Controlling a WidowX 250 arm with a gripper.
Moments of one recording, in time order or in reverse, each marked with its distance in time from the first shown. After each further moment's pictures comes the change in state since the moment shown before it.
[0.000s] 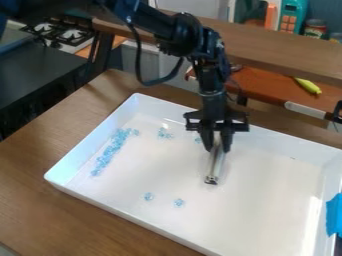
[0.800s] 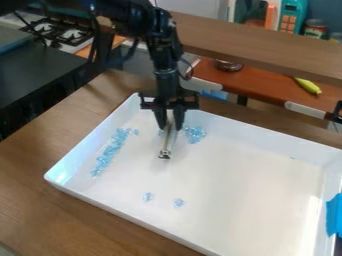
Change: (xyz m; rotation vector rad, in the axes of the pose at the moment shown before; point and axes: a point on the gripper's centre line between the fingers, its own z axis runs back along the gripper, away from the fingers) arm 0.023 0.079 0.026 0.054 -0.015 0.120
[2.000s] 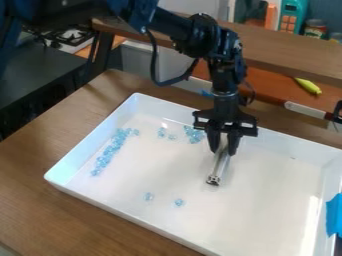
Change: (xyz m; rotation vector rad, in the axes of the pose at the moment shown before) arm -0.041 -0.105 -0.021 -0.022 0.024 -0.215
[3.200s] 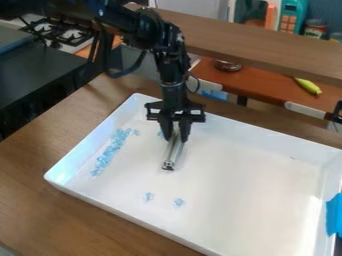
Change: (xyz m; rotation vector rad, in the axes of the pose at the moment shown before) arm 0.007 0.109 0.005 0.072 0.001 0.161
